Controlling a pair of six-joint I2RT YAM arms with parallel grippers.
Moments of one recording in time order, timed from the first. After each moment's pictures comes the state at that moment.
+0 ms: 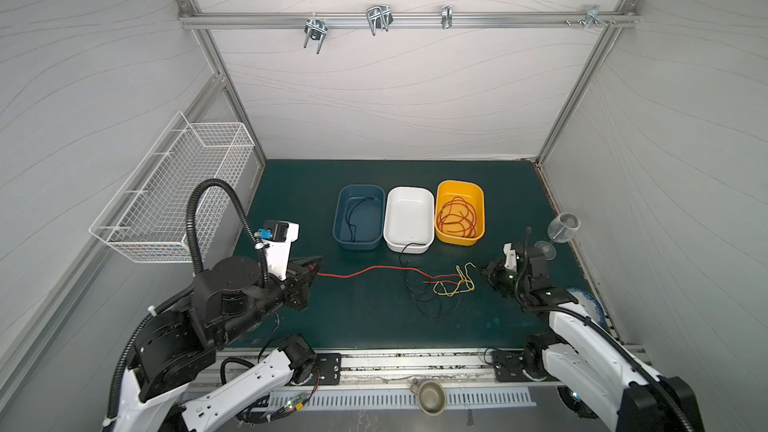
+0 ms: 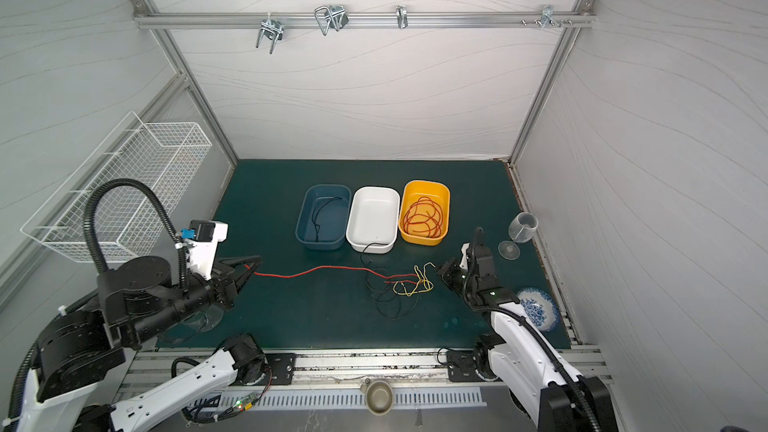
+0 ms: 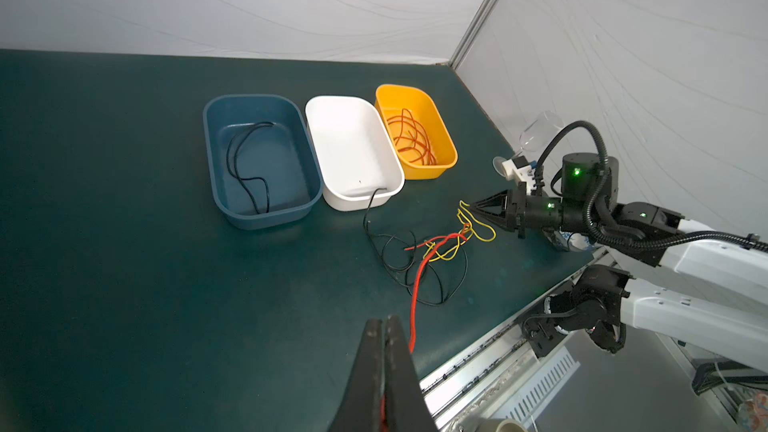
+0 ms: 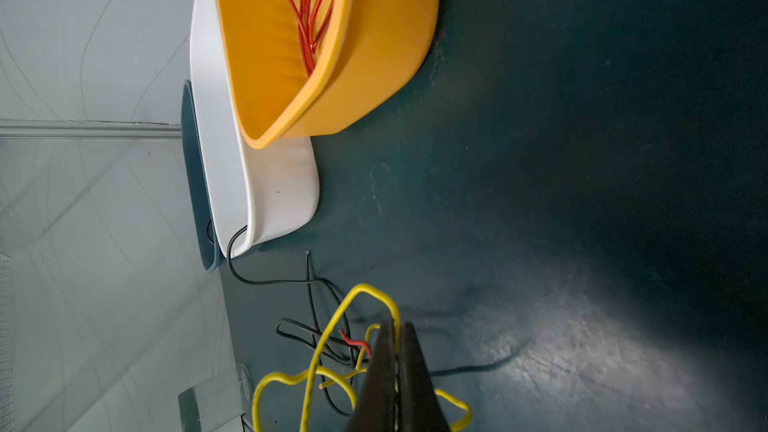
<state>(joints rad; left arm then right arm) -0.77 0.58 1.35 -1.22 -0.16 -0.44 0.24 0.85 0.29 -0.19 -0.39 0.95</state>
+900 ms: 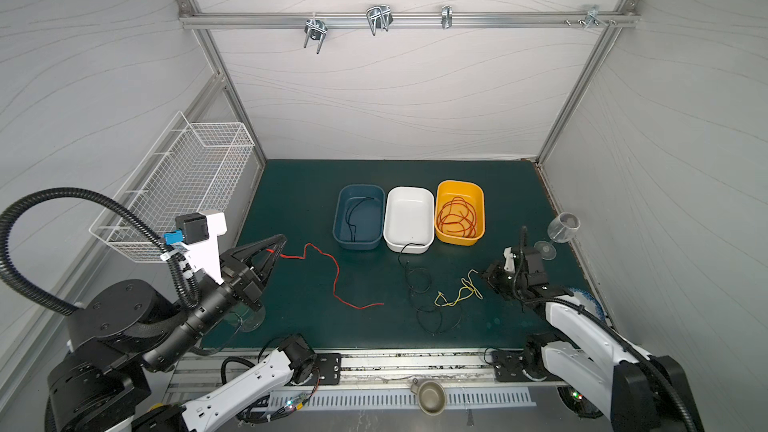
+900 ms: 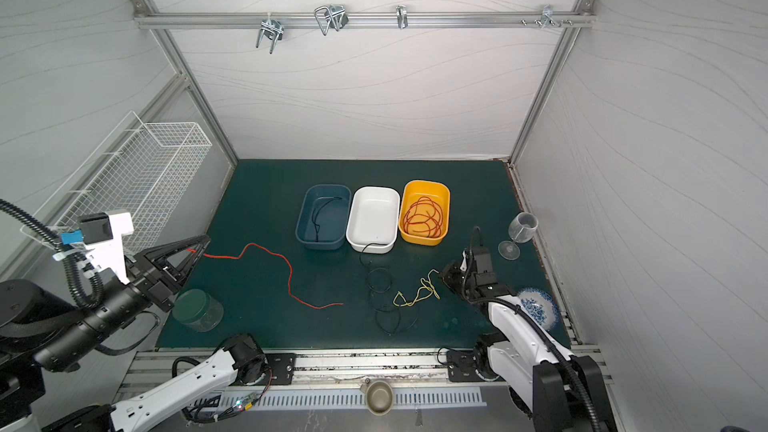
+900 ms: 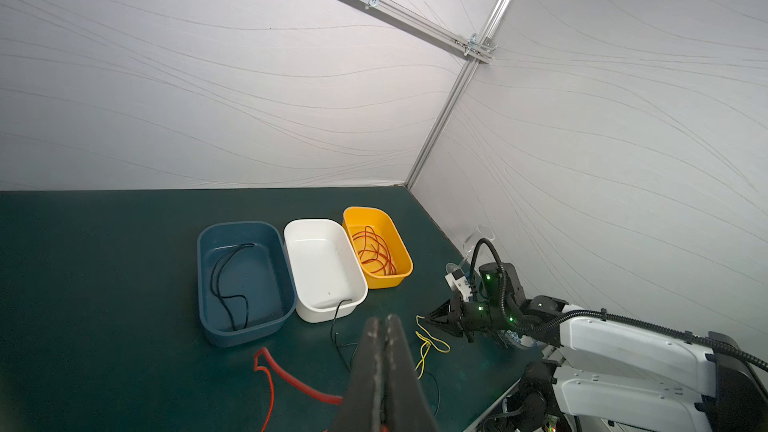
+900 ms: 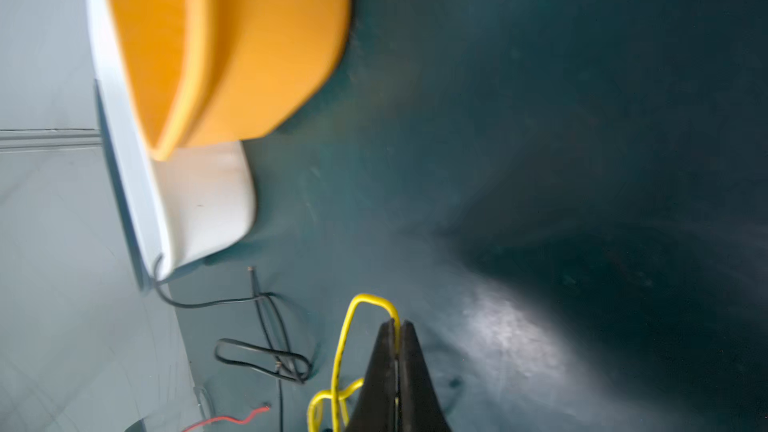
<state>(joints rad) -0.77 0.59 1.61 -1.12 -0.18 -0.40 0.22 0.93 0.32 -0.23 -0.35 0.89</state>
